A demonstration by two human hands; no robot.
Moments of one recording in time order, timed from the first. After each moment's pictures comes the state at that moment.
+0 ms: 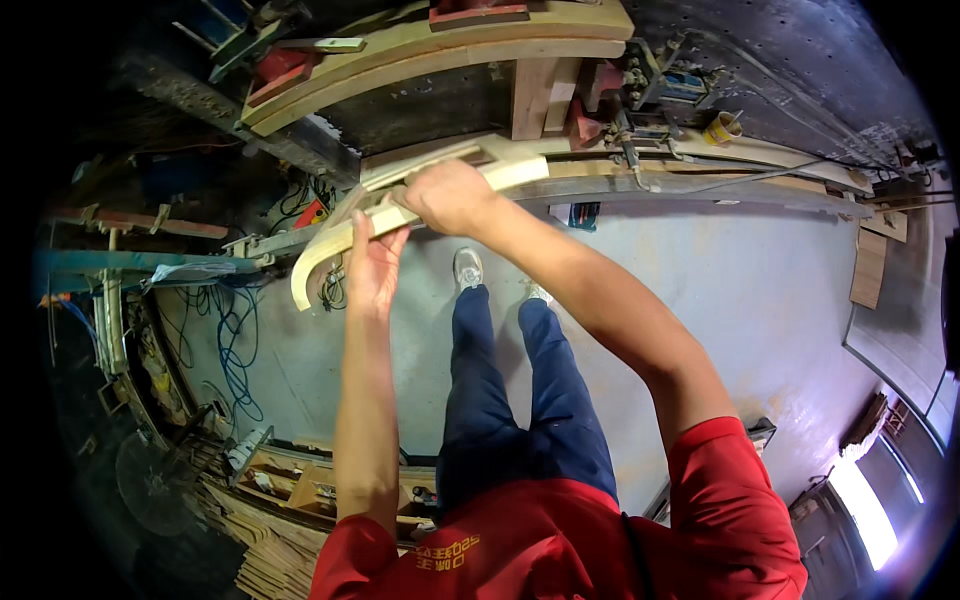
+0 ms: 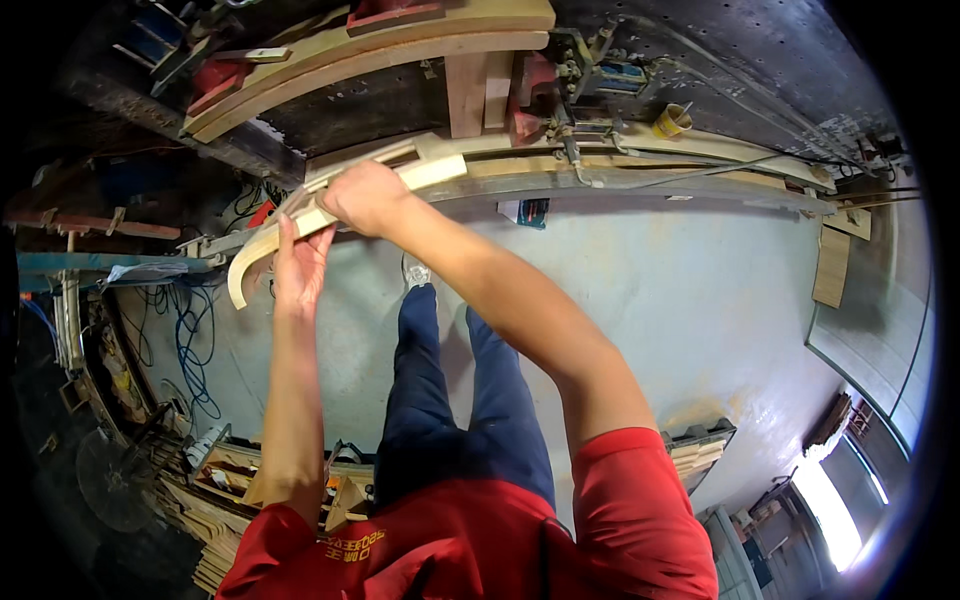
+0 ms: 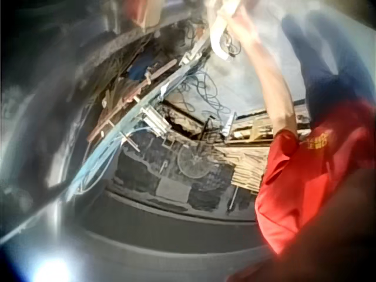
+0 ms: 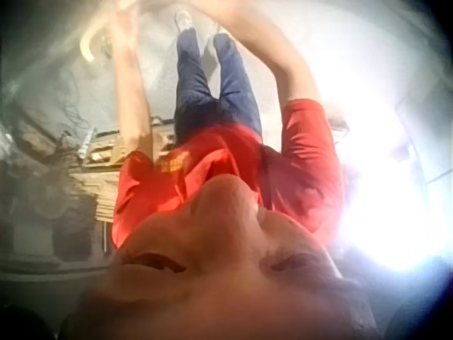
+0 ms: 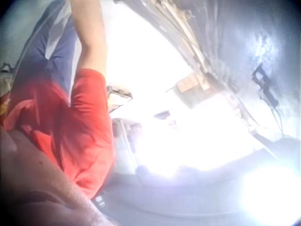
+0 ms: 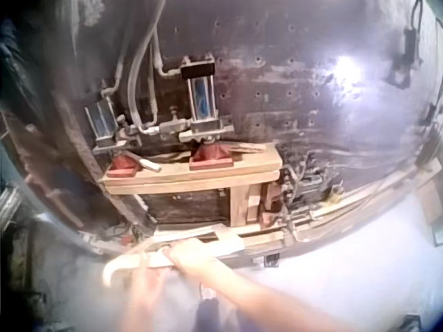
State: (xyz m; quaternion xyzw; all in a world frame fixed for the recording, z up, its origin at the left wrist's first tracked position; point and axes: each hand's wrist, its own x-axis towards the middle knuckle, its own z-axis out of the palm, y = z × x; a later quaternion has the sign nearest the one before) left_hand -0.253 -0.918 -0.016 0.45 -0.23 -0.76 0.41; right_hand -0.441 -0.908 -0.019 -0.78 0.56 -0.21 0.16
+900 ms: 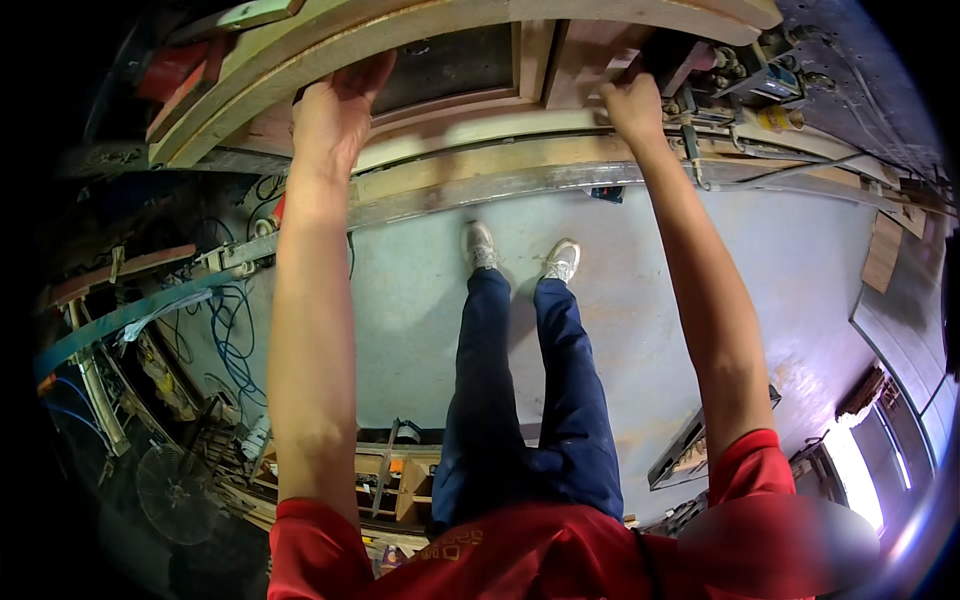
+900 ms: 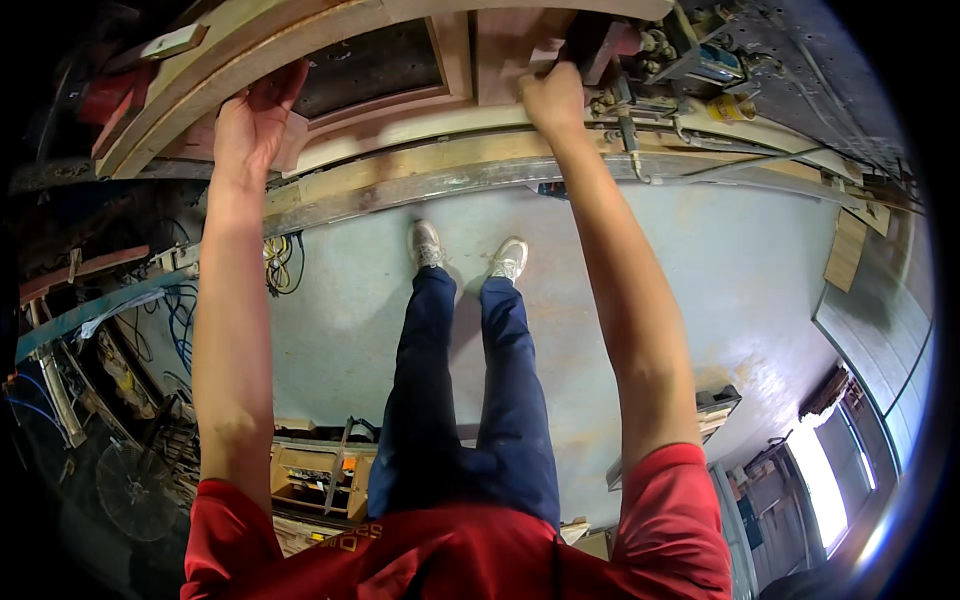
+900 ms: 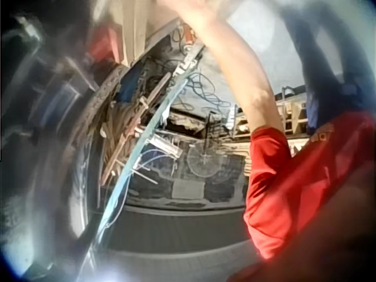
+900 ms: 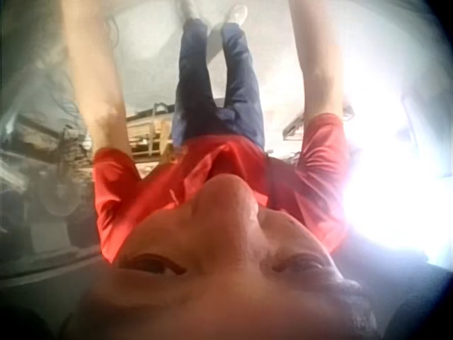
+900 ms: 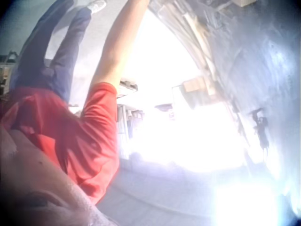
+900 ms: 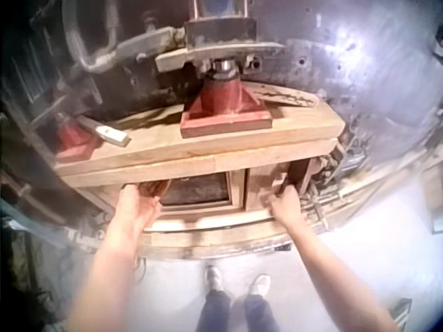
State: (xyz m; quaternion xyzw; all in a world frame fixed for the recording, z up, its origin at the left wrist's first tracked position) left_hand -0.351 -1.128 -0.111 0.43 -0.28 -0.77 0.40; right_hand -0.633 -0.918 -0.214 -0.25 0.89 -0.24 0.30
